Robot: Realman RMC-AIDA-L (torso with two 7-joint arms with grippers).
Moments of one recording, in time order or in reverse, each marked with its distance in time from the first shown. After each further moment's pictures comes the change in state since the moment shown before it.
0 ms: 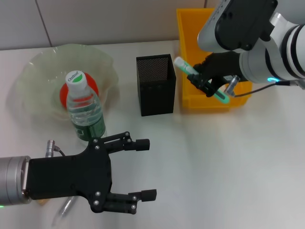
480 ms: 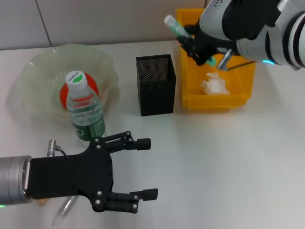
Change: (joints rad) left arm -0.001 -0.003 0.000 0.000 0.000 -0.003 0.000; right arm -0.082 0.002 -0.046 -0.024 0.006 0.303 -0.086
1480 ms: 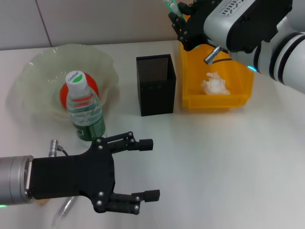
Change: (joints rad) left arm -0.004 -0.002 0.006 0.000 -0.002 0.002 0.000; right arm -0.099 -0.006 -0.116 0.185 0.105 0.530 -0.024
